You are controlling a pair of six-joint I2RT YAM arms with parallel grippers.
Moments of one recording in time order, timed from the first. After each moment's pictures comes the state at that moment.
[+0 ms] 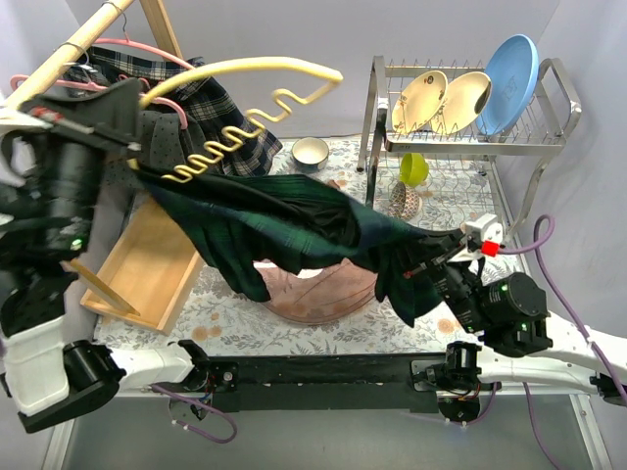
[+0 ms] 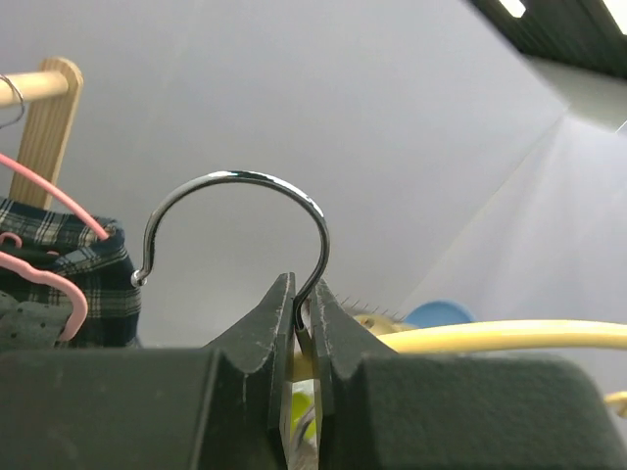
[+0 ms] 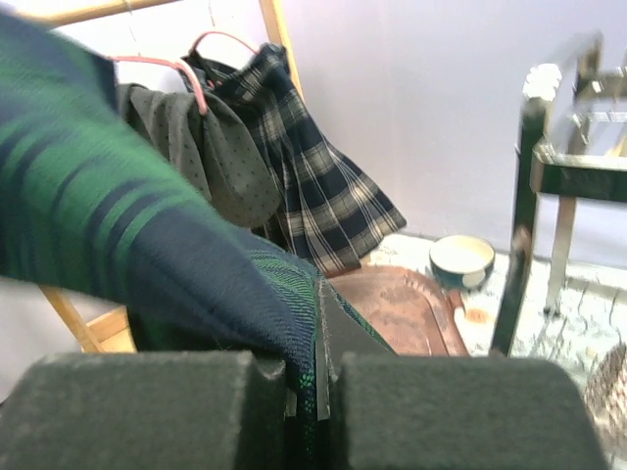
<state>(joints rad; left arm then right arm) -0.81 1.14 2.20 -0.57 -0.64 -0.29 1.38 0.53 0.77 0.19 0.71 -0.04</state>
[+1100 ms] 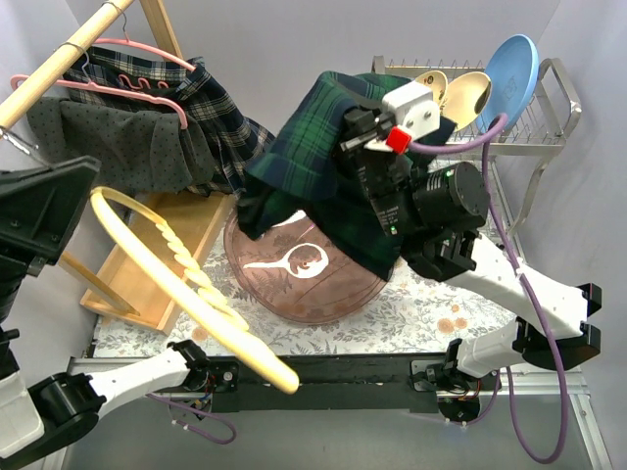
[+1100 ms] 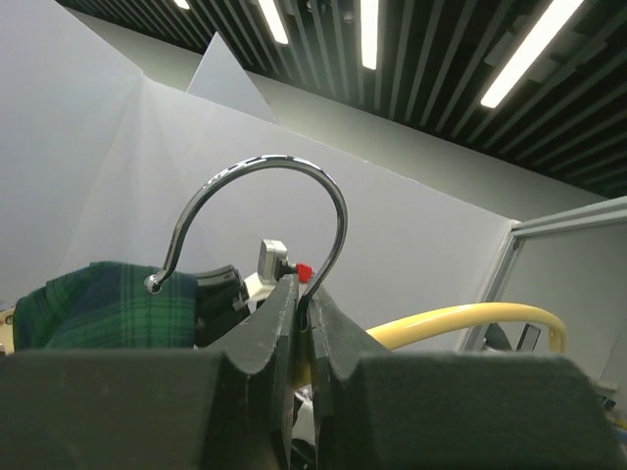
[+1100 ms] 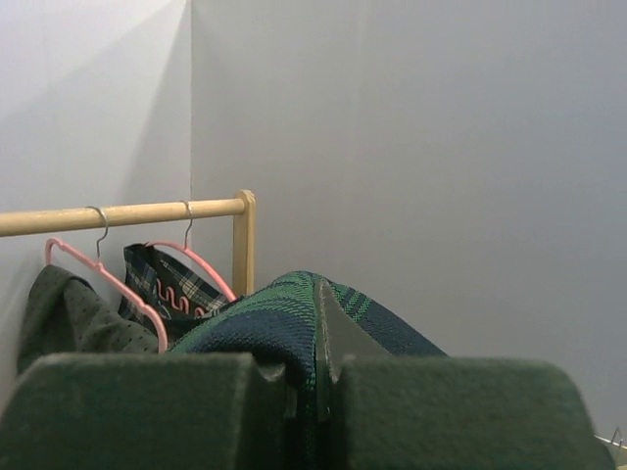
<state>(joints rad) -0.80 0.89 2.04 -0.35 0.11 -0.71 1.26 1.36 1.74 0.37 0.52 -0.51</state>
